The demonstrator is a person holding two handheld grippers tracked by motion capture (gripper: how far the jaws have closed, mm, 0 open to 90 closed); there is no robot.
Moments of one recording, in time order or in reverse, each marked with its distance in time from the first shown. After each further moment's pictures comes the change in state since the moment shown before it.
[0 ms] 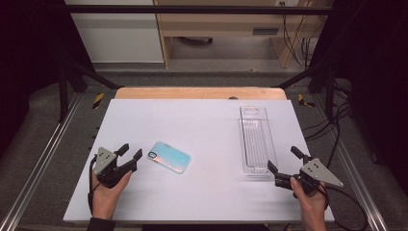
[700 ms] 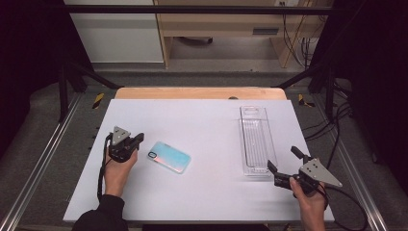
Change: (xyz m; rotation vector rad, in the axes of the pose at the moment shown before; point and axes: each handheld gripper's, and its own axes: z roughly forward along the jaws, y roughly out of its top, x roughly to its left) left arm 0.012 0.023 0.061 0.178 0.012 0.034; right arm 0.002 0.000 0.000 0.008 -0.022 -0.012
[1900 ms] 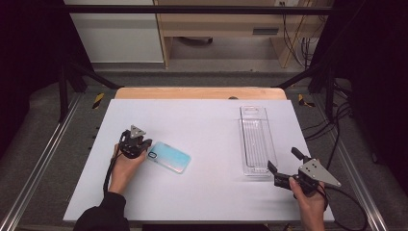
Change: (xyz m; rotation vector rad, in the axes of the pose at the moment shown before) left arm -0.002 -0.009 0.044 0.268 -0.042 0.101; right arm -0.001 -0.005 0.001 0.028 -0.016 0.001
